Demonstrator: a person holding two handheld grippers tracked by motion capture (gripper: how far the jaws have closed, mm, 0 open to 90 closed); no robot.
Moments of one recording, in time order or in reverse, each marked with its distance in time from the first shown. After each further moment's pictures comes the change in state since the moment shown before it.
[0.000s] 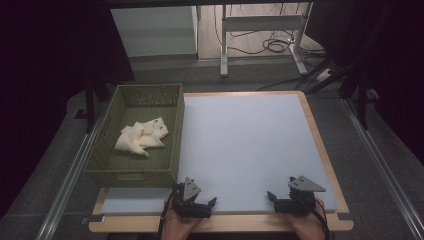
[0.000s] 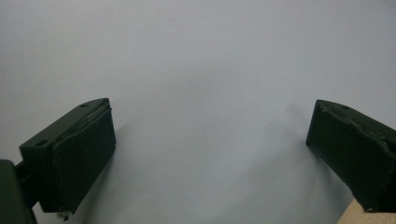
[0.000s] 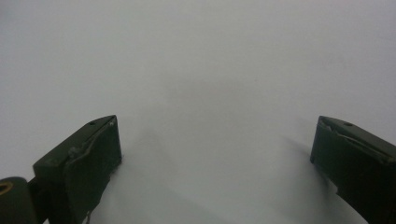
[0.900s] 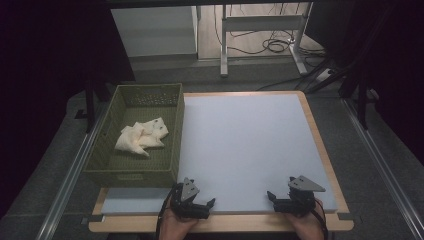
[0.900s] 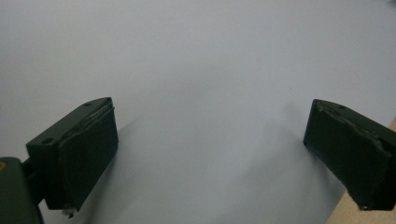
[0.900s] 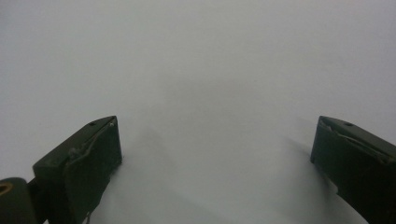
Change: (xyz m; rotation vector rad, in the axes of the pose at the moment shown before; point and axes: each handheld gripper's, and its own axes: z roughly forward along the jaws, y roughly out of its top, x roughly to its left) left arm 0.005 -0.001 -0.003 -0.003 -0.040 0.032; right arm 0.001 0.000 0.001 -0.001 -0.007 0.007
